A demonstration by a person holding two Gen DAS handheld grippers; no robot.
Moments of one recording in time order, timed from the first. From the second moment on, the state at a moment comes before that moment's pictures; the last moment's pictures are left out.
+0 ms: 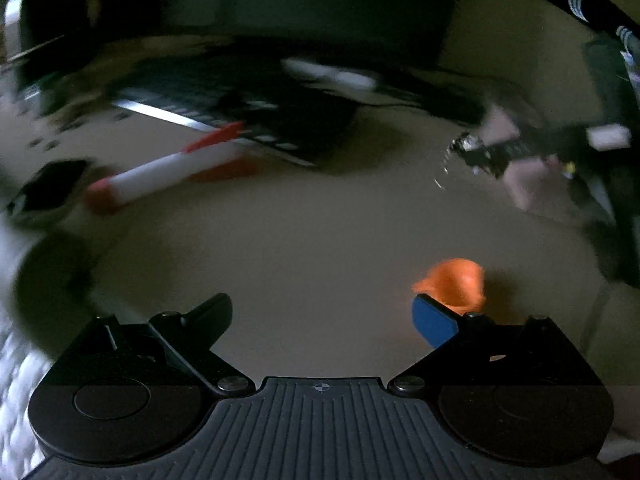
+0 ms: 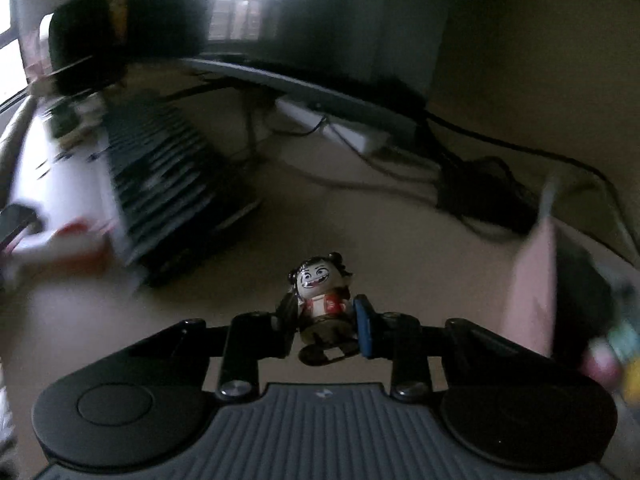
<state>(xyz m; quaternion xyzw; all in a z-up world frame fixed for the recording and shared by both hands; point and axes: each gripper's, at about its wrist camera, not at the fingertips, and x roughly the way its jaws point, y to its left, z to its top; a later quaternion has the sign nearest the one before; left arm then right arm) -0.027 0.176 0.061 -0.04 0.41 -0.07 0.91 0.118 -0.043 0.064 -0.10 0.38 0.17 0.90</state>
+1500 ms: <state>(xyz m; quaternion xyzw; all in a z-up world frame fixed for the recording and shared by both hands) -0.027 0.089 0.036 -0.02 0.45 -0.08 0.89 -0.069 -0.174 0.023 -0.02 0.37 0.00 0.93</state>
